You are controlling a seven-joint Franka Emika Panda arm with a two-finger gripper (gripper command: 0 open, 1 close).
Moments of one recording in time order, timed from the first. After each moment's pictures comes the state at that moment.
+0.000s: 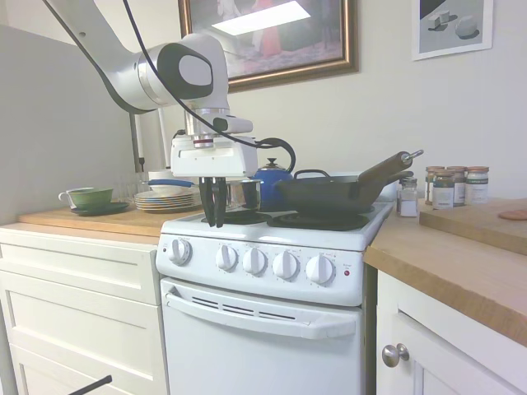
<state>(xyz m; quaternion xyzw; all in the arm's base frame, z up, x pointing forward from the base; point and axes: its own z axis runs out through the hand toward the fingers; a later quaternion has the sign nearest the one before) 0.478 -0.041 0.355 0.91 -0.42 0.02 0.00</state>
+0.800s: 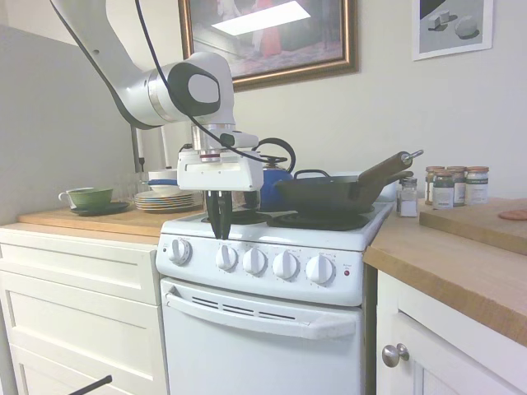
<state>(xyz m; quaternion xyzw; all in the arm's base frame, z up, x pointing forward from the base) 0.493 -0.044 0.326 0.91 -0.42 0.02 0.01</state>
